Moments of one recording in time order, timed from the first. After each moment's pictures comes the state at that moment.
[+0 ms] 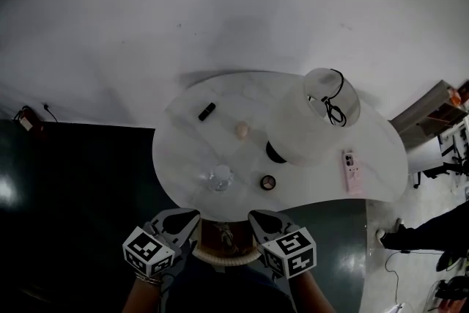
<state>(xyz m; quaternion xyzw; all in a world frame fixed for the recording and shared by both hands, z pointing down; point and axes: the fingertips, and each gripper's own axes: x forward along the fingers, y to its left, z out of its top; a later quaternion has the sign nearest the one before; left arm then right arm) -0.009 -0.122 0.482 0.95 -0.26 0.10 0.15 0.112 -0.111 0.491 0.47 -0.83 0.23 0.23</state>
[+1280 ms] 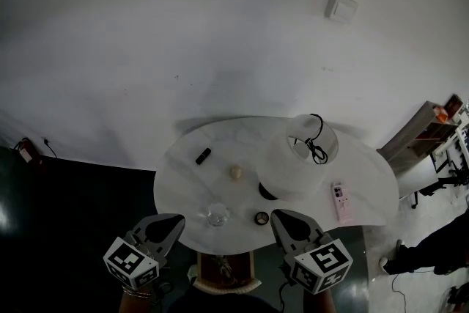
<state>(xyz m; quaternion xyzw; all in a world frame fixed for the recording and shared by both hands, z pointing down) -0.038 -0.173 0.365 0.95 -0.30 0.03 0.05 0.151 -0.147 0.329 0.54 -0.83 0.09 0.09</state>
